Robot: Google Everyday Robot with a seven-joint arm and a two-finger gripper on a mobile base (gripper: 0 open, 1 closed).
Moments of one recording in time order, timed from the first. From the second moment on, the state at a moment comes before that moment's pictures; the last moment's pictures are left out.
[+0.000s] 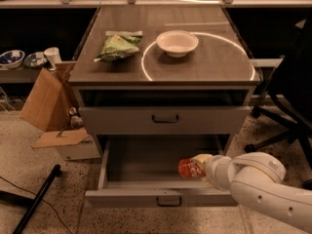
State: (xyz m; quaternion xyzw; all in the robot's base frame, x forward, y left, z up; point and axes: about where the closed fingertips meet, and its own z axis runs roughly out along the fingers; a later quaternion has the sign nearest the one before) arm 0.485 -0.166 0.561 -0.82 0.48 -0.17 0.27
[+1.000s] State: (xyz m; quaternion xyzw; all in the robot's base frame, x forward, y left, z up) arm 0.482 -0.157 0.650 -0.81 0.48 -0.21 0.28
